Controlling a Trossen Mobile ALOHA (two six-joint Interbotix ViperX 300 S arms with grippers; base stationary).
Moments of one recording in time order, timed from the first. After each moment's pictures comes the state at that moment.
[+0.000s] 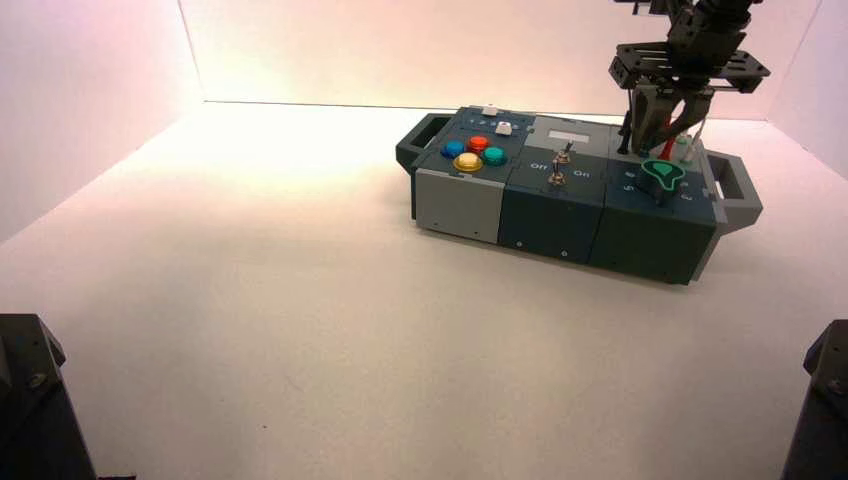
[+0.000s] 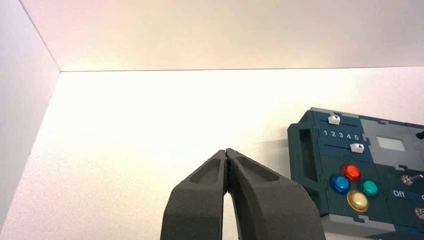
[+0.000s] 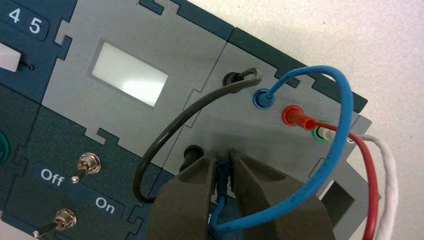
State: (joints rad) left arm -0.25 -0.50 0.94 -0.21 0.10 0.11; right arm 0.04 0.11 0.65 0.12 0.58 -0.15
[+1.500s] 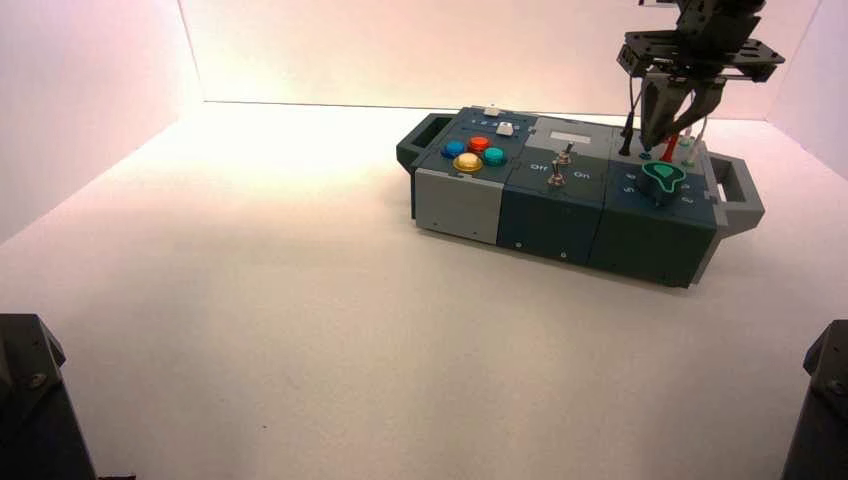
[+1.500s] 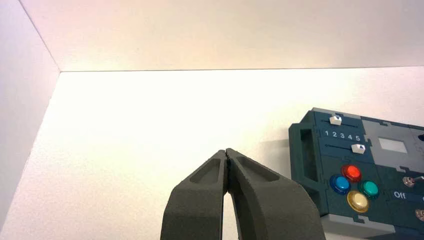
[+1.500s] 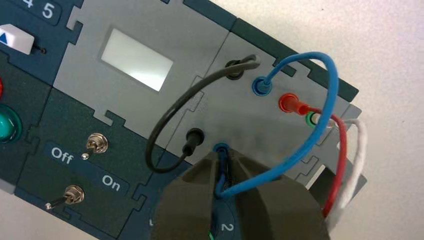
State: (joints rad) left arm -0.25 -0.50 0.94 -0.21 0.10 0.11; right arm 0.03 0.05 0.65 0.11 0.66 -0.15
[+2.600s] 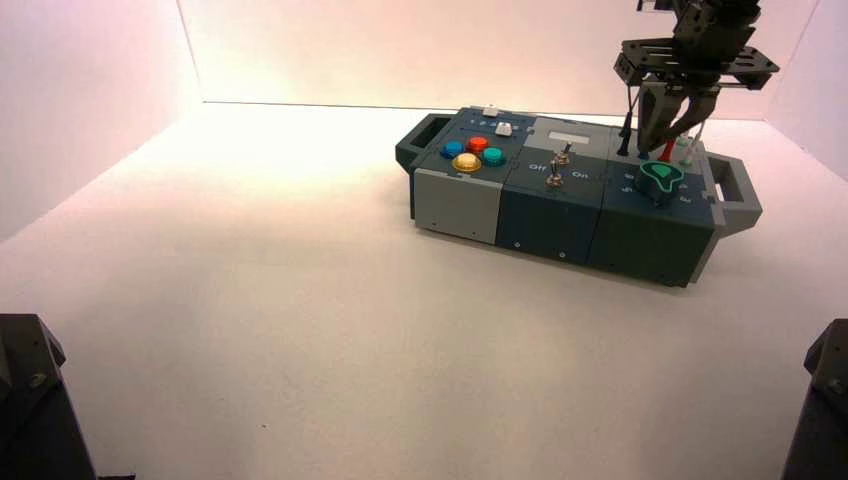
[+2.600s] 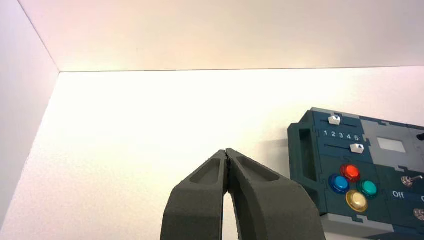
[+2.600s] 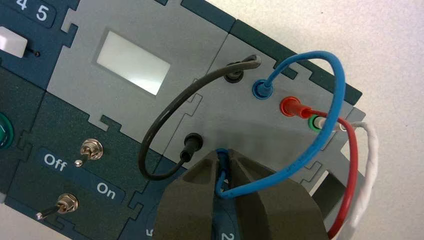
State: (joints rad) left arm -0.25 -0.50 0.94 -0.21 0.10 0.11; right arm 0.04 0.08 0.67 0.12 0.59 -0.15
